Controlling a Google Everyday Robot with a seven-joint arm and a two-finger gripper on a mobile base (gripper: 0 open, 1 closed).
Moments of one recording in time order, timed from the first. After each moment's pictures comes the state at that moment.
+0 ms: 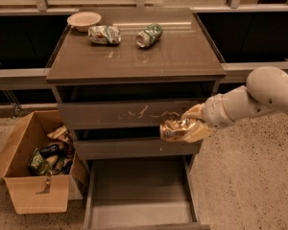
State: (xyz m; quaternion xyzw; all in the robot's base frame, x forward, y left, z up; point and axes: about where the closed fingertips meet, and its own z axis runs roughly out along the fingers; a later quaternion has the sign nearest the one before) arm 0.561 -0.153 0.720 -0.65 0.67 0.16 0.32
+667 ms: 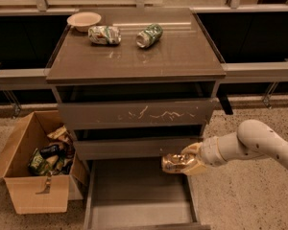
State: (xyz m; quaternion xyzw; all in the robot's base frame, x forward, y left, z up) arm 0.534 -0.172 0.552 -0.62 0.69 0.21 0.32
